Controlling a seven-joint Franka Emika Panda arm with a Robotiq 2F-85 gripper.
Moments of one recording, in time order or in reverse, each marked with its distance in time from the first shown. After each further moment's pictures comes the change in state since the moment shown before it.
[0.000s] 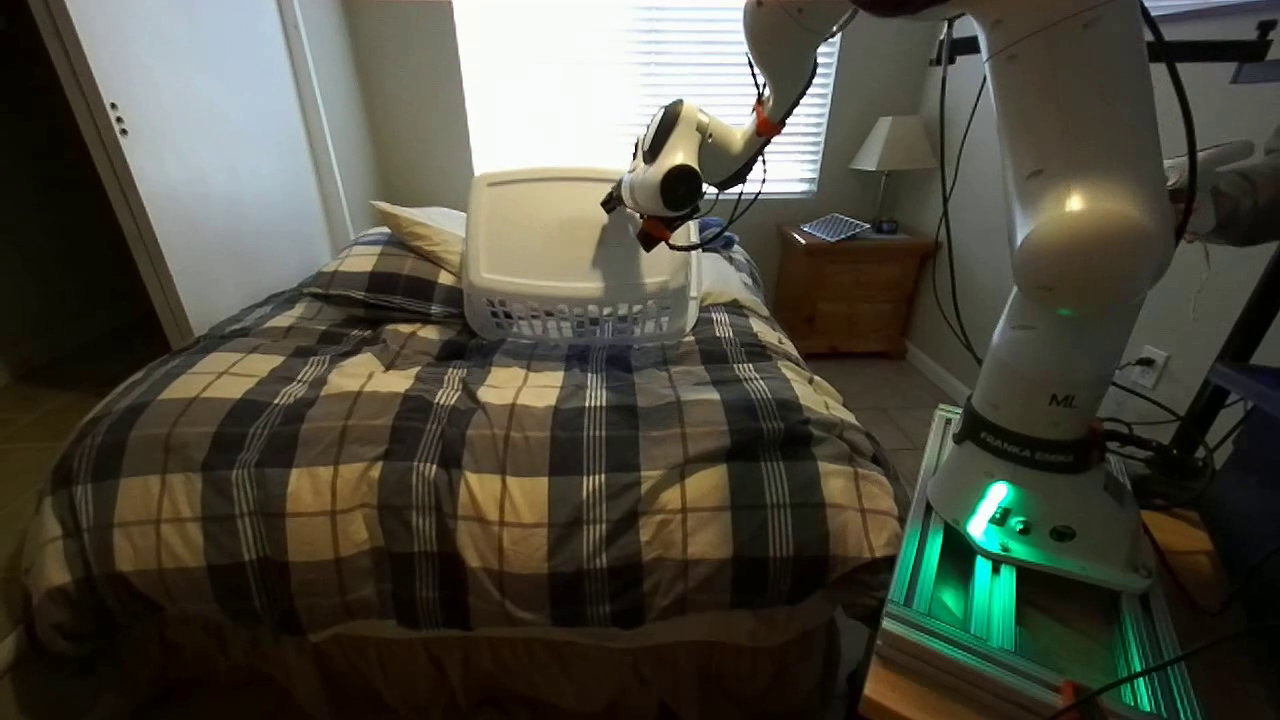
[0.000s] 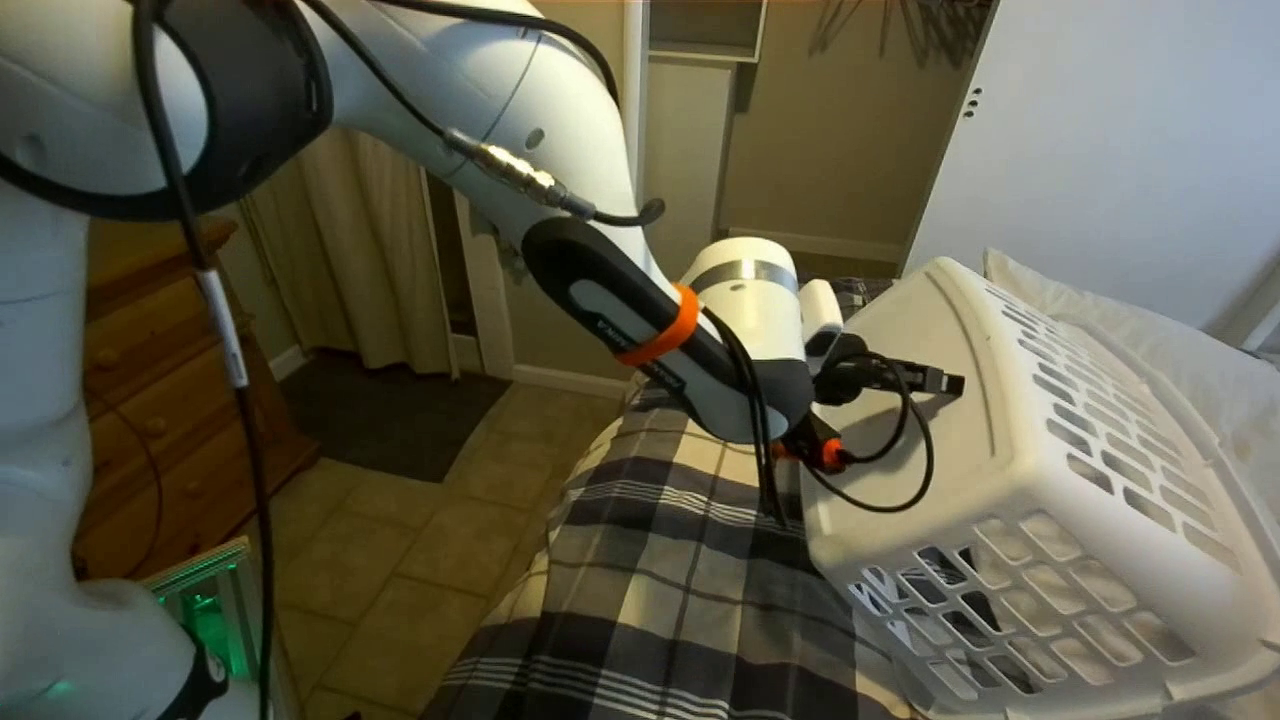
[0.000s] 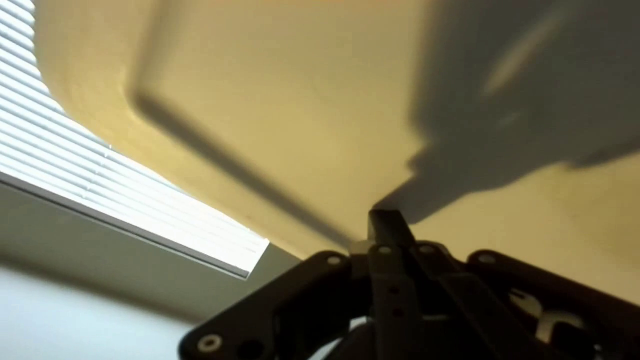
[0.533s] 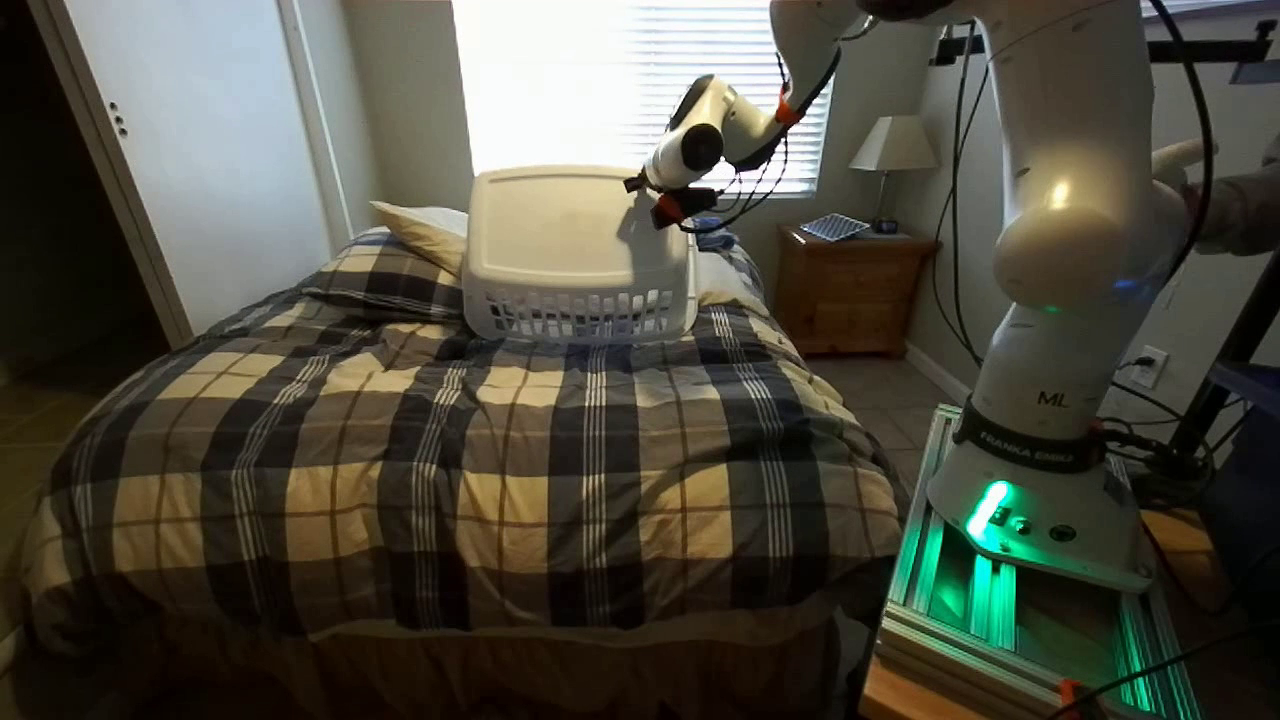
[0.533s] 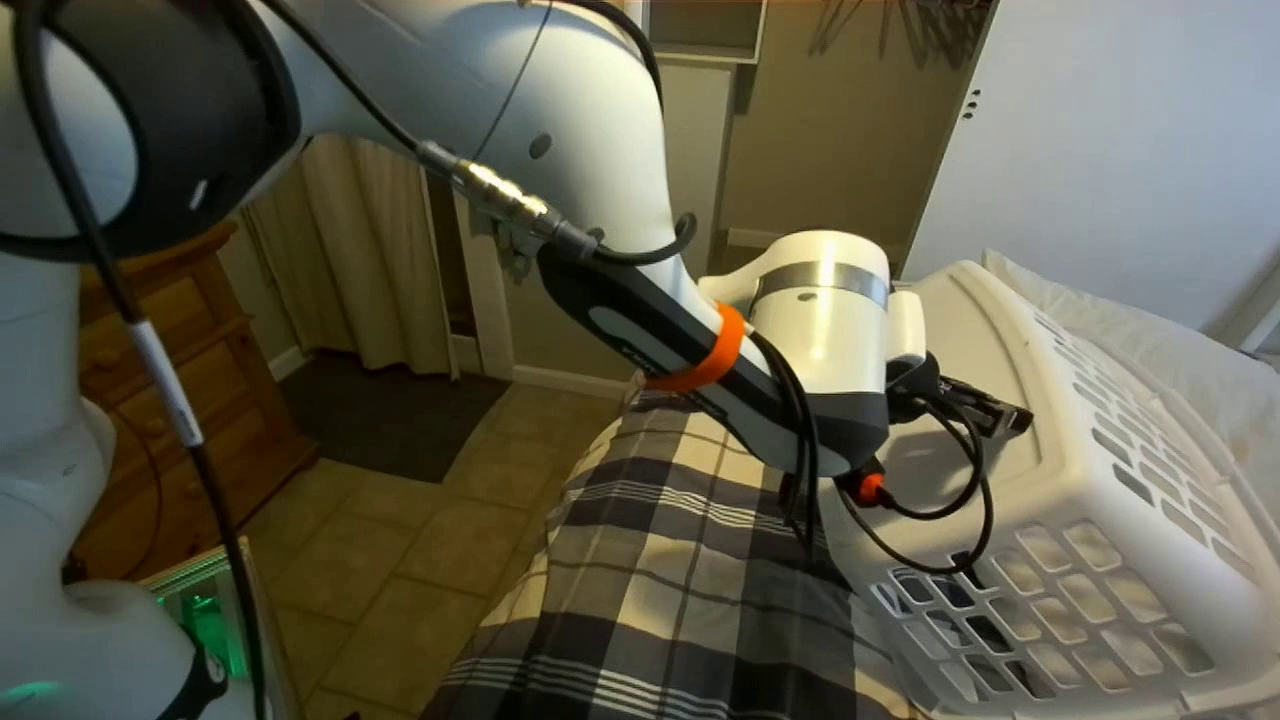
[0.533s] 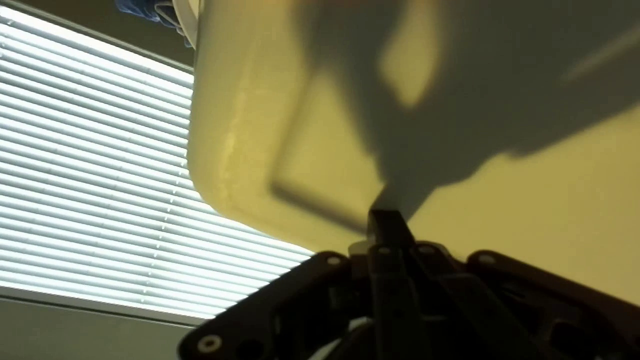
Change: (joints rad) arm -0.165 0.005 0.039 0.109 0.116 0.215 0.089
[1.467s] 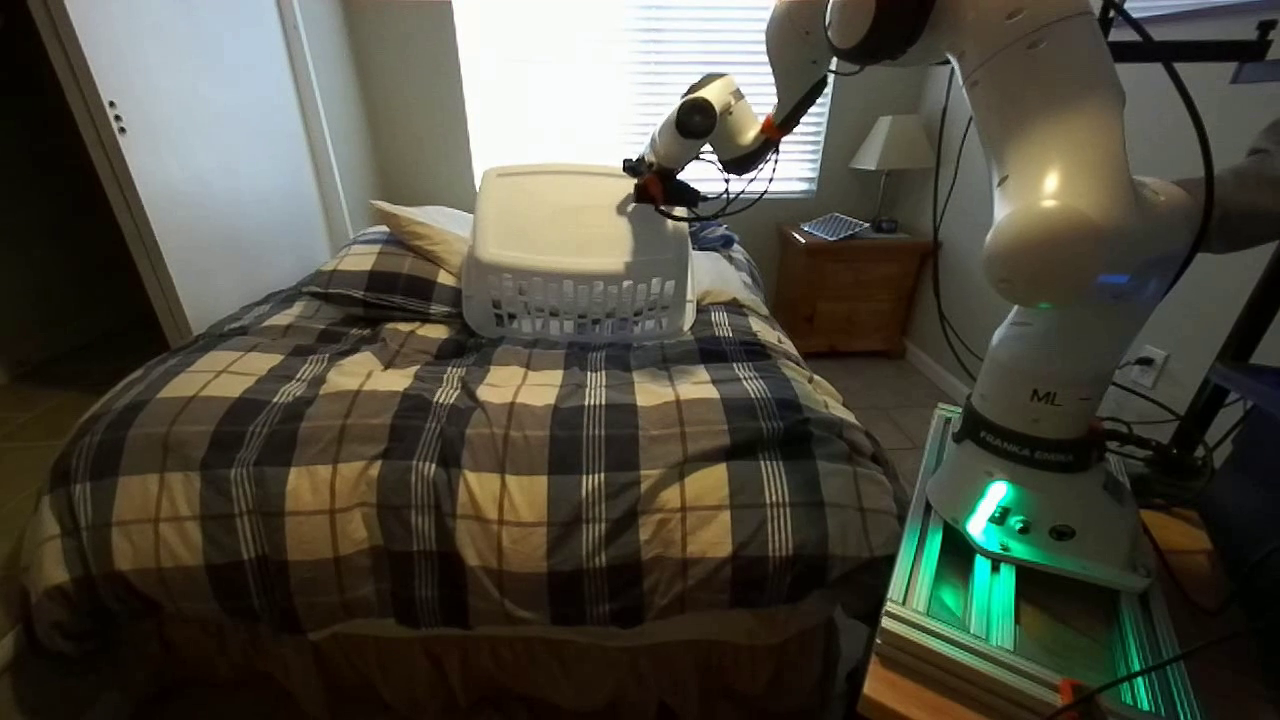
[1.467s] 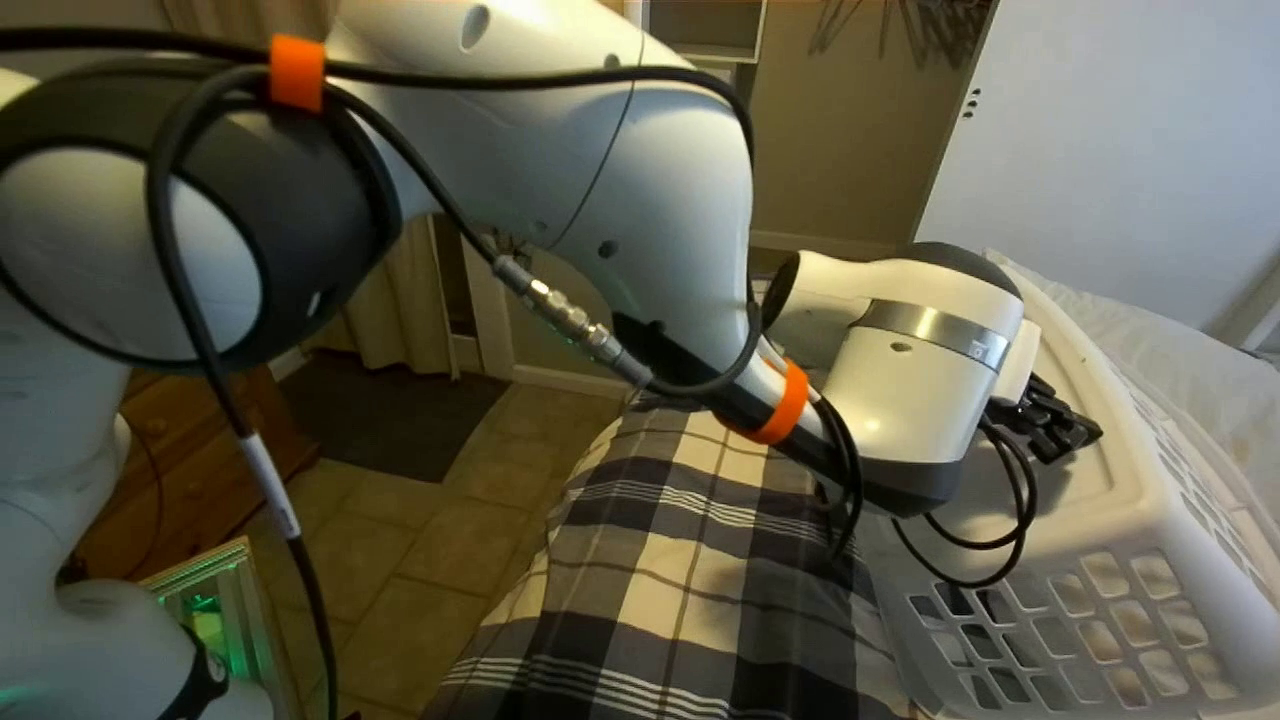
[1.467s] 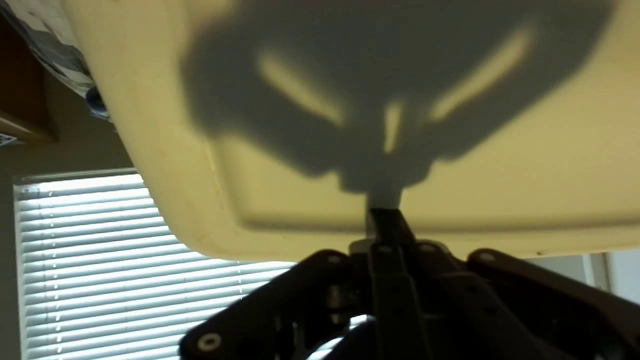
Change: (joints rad) arm -0.108 0.169 0.006 0.277 0.400 0.215 0.003
